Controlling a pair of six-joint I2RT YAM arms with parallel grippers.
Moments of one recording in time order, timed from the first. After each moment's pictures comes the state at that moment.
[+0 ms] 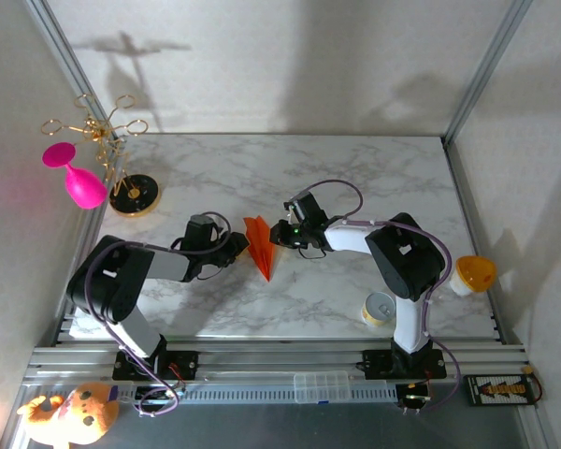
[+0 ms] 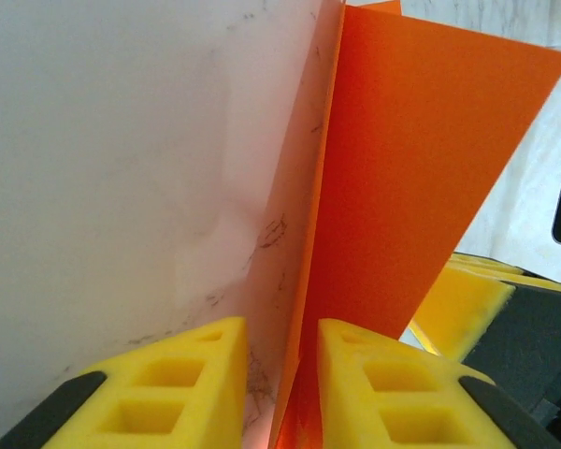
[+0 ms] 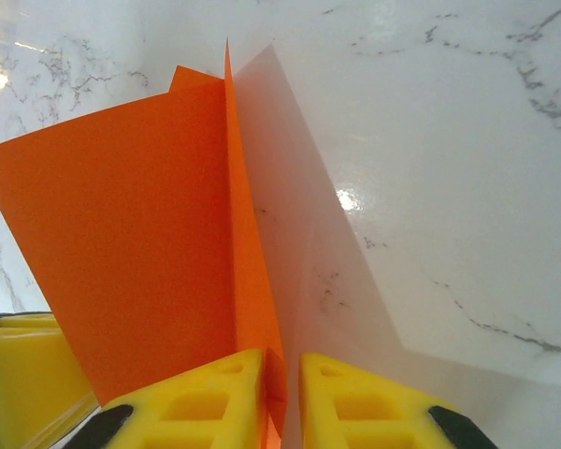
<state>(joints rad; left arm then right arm) -0.34 1.67 0.53 0.44 0.46 -1.10 0.67 1.93 1.07 0.02 -0.36 0.72</state>
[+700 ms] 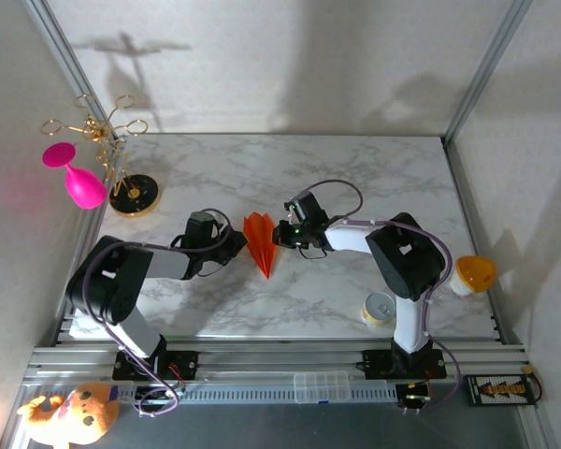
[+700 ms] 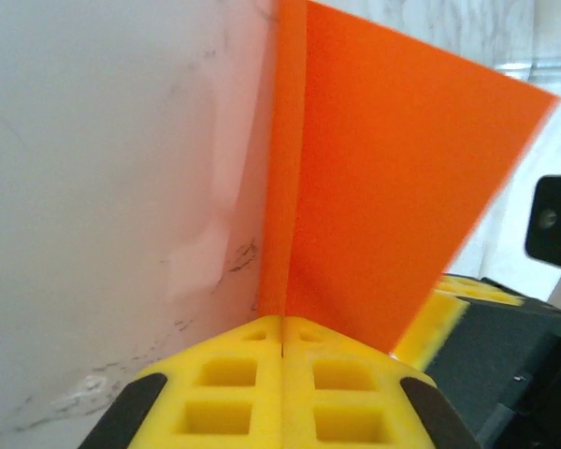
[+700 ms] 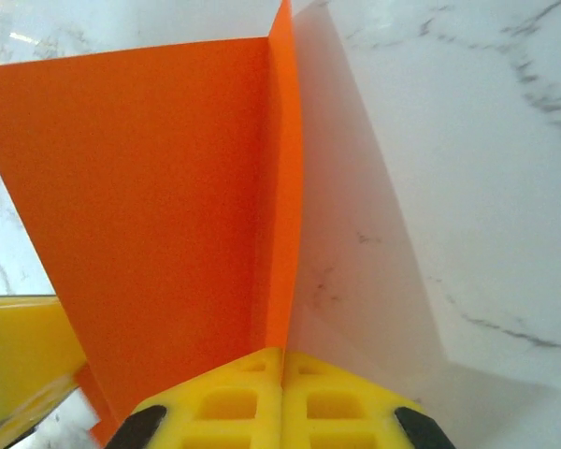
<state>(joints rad) -0.34 1.64 0.56 0.42 0.41 -1.11 0.66 1.93 1.07 0.01 -0.36 0.71</state>
